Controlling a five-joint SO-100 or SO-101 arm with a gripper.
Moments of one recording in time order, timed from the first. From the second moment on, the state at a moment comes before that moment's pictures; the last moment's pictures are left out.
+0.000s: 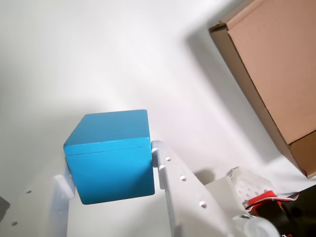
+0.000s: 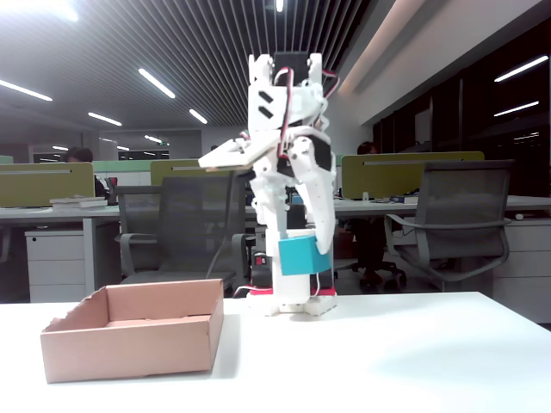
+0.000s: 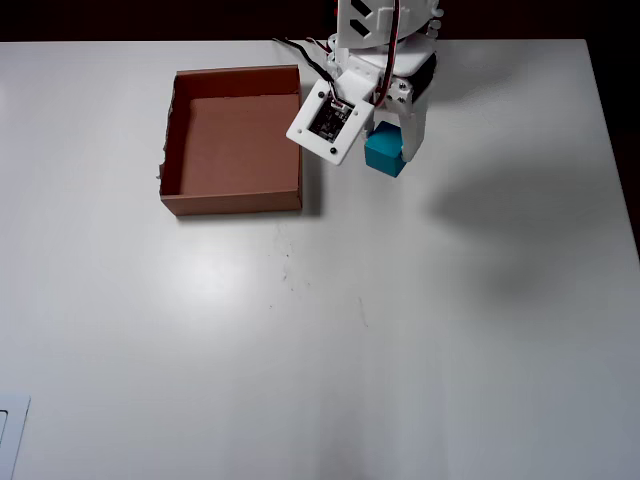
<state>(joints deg) 3.8 129.2 117.9 75.1 -27.2</state>
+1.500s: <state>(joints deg) 54.9 117.1 118.7 65.9 -34.5</state>
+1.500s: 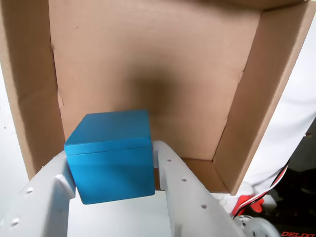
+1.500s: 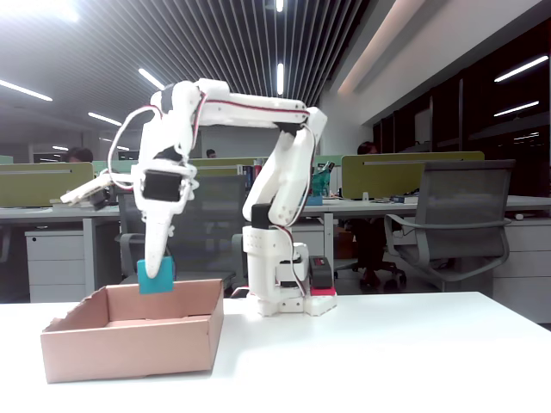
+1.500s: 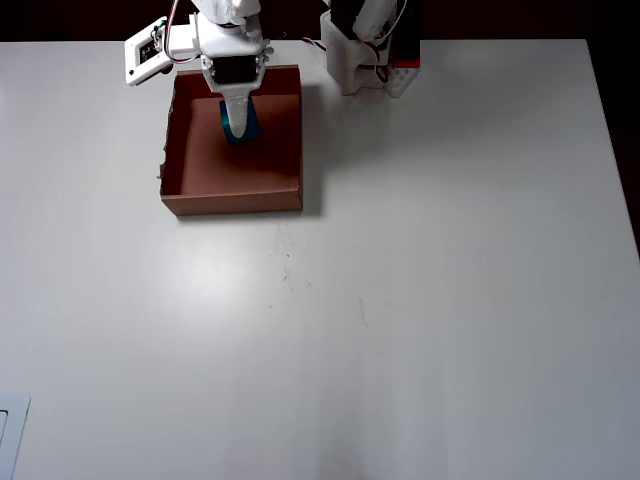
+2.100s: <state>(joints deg) 55.8 112.5 133.9 49.2 -36.3</state>
